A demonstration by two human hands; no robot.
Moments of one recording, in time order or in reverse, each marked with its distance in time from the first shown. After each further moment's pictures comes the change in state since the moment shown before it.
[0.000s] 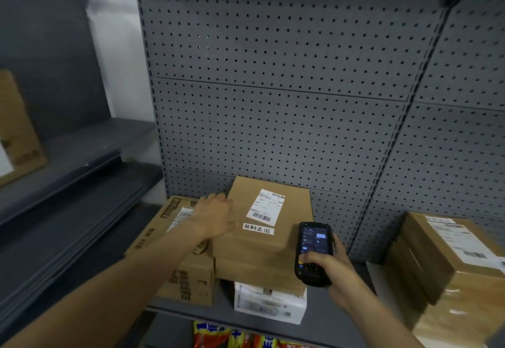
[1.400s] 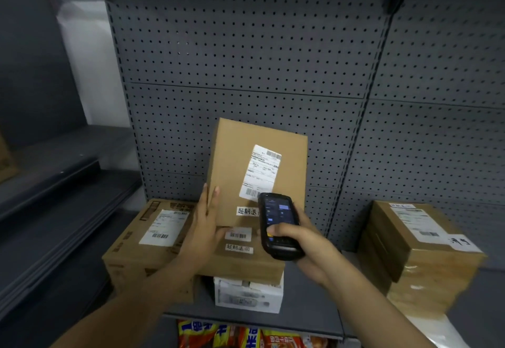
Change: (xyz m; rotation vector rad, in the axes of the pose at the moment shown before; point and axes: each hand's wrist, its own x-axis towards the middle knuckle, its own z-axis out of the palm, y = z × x) left_hand -0.026 0.055 0.055 -0.516 0.557 0.018; right_hand -0.053 -0.056 0.013 0.099 -0.309 -0.023
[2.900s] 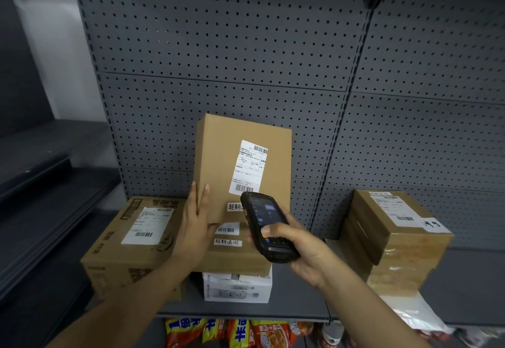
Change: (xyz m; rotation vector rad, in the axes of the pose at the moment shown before) left_hand -0.003 0.000 0.012 -0.032 -0.011 -0.046; right_hand -0.026 0.003 0.011 0.080 -0.063 0.039
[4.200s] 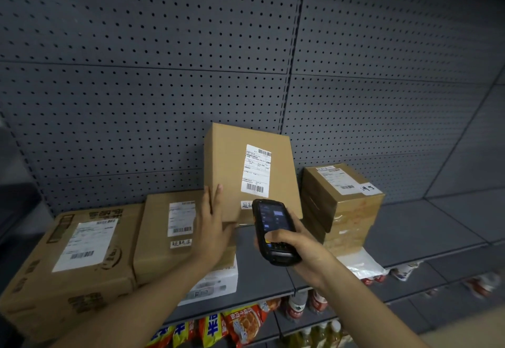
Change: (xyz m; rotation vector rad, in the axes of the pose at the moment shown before) left_hand 0.000 0.085 0.067 -0.222 -0.194 0.075; right_hand -0.033 0.025 -0.065 -0.040 0.334 -0.150
